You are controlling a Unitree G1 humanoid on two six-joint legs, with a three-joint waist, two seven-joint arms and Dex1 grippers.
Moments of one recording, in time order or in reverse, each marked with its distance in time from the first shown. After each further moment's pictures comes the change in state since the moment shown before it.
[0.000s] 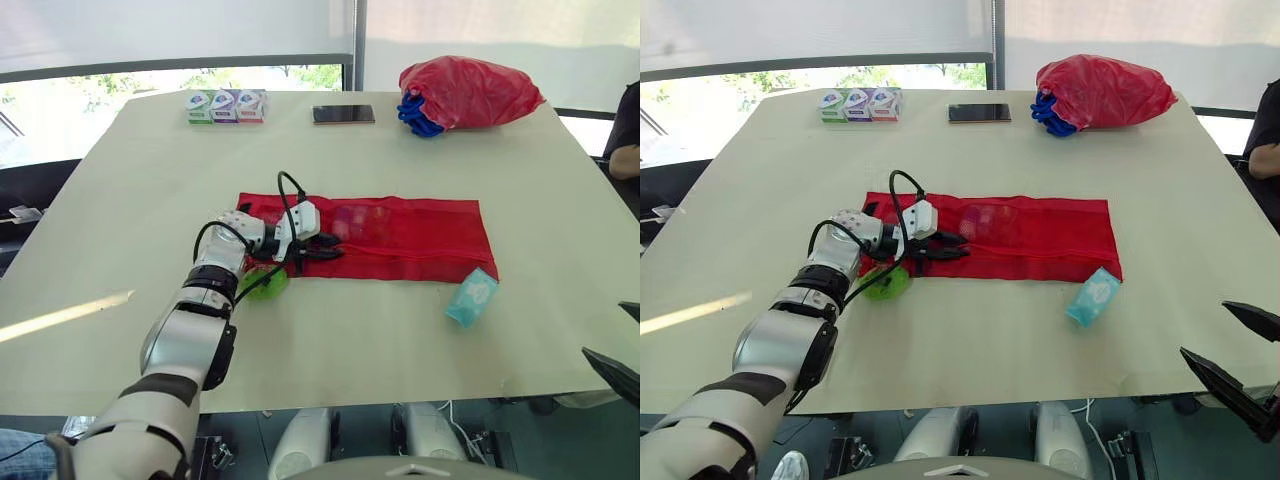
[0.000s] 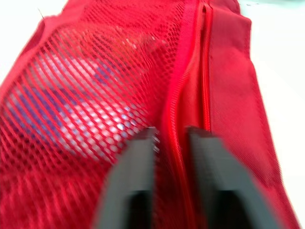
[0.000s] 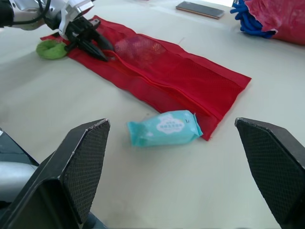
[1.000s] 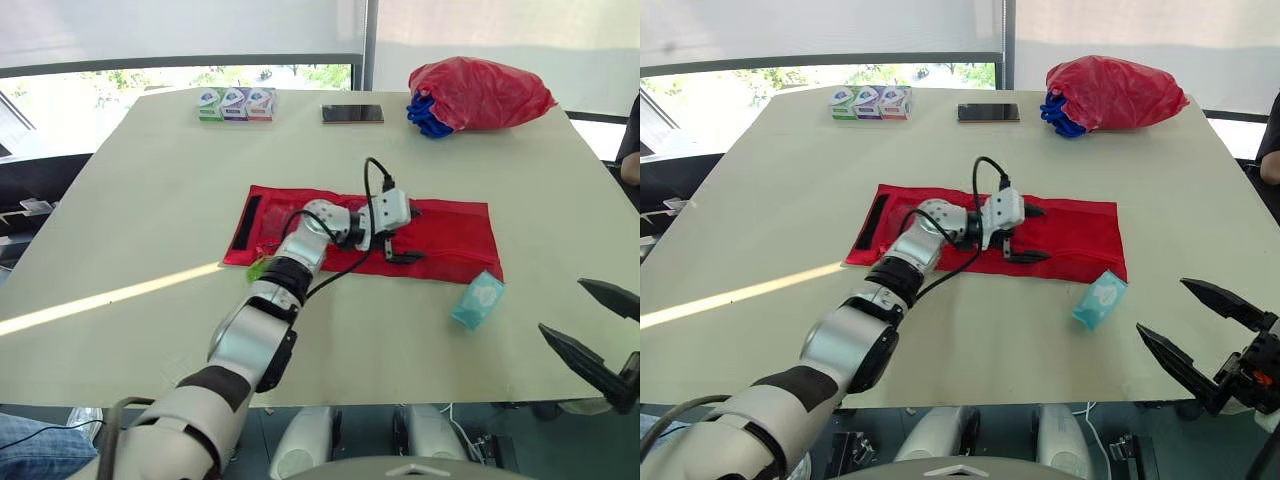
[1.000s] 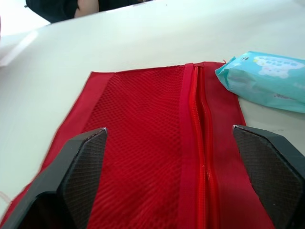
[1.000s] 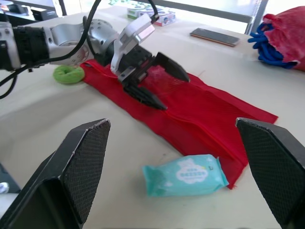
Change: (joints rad) left arm -0.095 -0.358 -0.118 -0.093 0.093 0.105 0.309; right arm -0.059 0.020 0.148 -0.132 -0.017 -0.006 -0.246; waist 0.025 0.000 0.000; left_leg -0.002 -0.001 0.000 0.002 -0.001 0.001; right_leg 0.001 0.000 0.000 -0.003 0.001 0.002
